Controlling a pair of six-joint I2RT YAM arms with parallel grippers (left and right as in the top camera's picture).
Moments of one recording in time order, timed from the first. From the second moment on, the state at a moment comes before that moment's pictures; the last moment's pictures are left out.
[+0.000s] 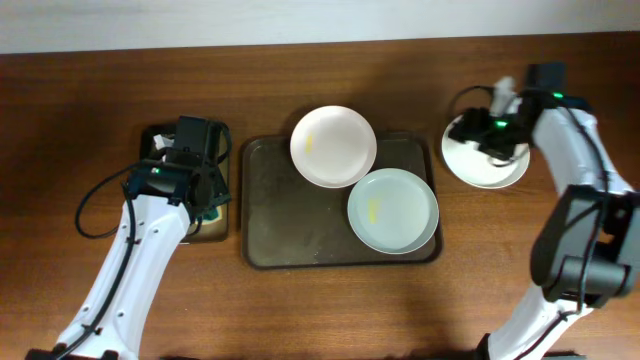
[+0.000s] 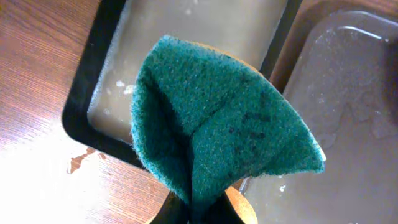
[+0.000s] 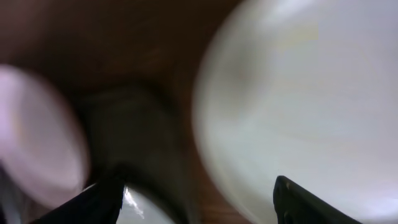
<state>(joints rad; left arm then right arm) -0.19 1.46 1.21 -1.01 -0.29 -0.54 -0.17 1.98 1.53 -0.81 -0.44 0.10</state>
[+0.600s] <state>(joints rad) -0.19 1.50 1.21 -1.01 -0.28 -0.54 0.31 2.10 1.53 -0.61 -0.02 0.12</state>
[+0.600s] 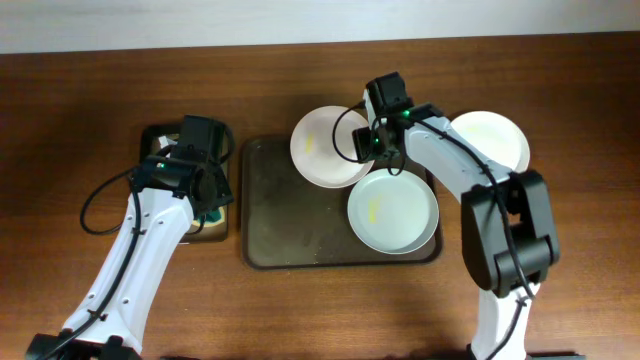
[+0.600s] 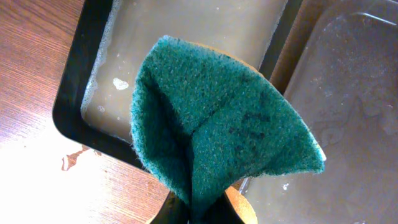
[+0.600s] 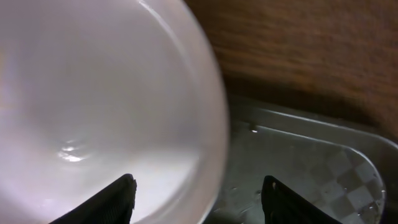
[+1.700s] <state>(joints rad) -0.20 1.54 1.21 -0.91 -0.08 -0.48 0.46 2.15 1.53 -0.74 -0.38 0.12</state>
